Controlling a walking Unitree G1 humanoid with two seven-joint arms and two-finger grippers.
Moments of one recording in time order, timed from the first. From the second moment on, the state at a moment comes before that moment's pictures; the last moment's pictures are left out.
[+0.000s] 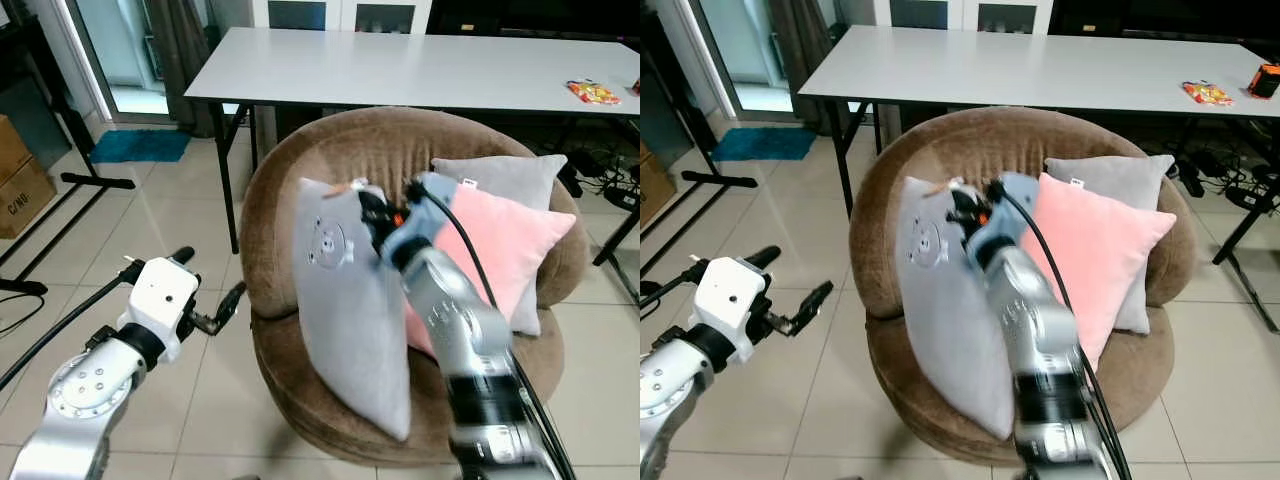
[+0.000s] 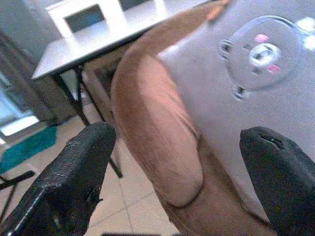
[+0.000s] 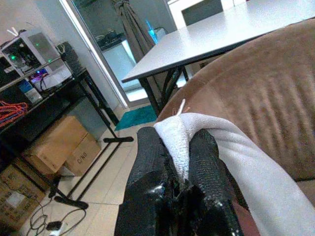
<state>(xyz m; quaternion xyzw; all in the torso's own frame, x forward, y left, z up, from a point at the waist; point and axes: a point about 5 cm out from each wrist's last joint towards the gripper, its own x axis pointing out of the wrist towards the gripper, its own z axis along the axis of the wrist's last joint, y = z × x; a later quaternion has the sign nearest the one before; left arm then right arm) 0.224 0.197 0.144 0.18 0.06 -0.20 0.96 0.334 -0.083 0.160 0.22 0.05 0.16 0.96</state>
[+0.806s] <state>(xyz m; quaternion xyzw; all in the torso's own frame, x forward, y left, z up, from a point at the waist) 0.204 0.198 0.141 0.12 0.14 -0.35 0.92 0.398 -0.178 0.141 0.05 0.12 -0.09 0.99</state>
